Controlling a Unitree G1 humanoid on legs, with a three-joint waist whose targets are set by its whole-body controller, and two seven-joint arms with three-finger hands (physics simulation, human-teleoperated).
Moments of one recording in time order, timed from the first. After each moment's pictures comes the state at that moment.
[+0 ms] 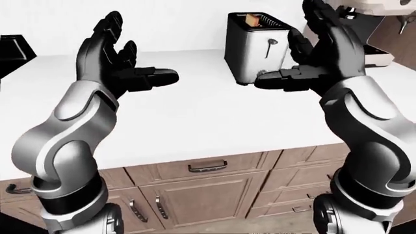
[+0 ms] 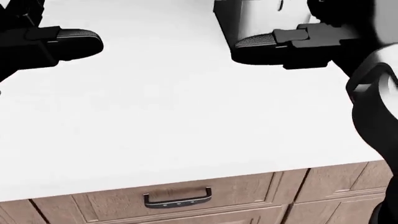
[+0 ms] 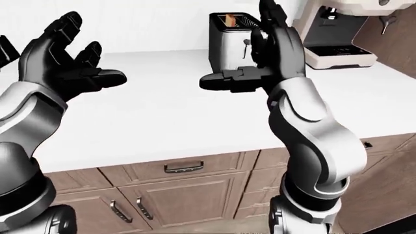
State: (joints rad) left arm -0.78 0.38 0.25 -0.42 -0.64 1.03 0.33; right arm -0.81 -0.31 -0.20 -0.56 0.47 1.11 -0.25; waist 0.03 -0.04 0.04
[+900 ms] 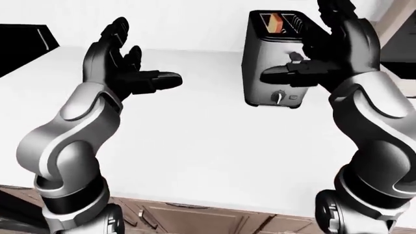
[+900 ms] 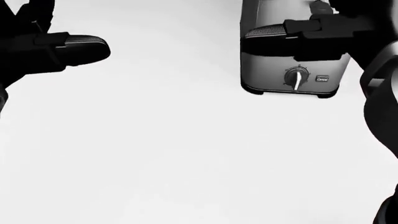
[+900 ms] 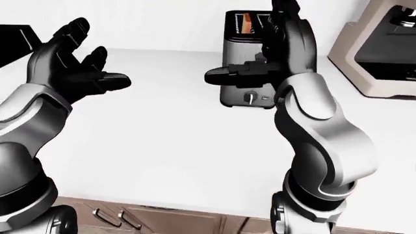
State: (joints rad) left arm -0.78 0.38 0.24 -0.41 -0.65 1.05 0.34; right arm -0.84 -0.33 -0.21 -0.60 0.42 1.17 -0.27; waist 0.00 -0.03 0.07
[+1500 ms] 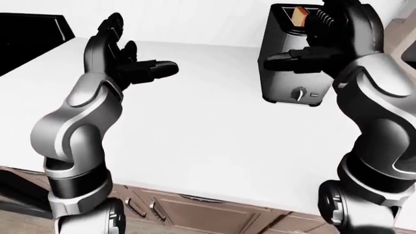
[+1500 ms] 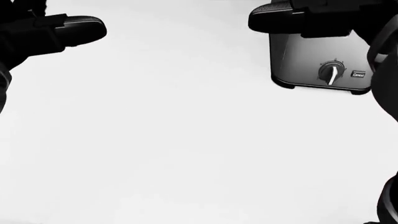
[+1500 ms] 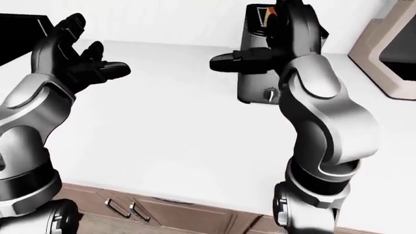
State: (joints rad) left arm -0.83 0.38 0.22 -0.25 -0.57 0.94 0.31; right arm -0.93 -0.36 -0.21 -0.47 0.35 1.16 -0.20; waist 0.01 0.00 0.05
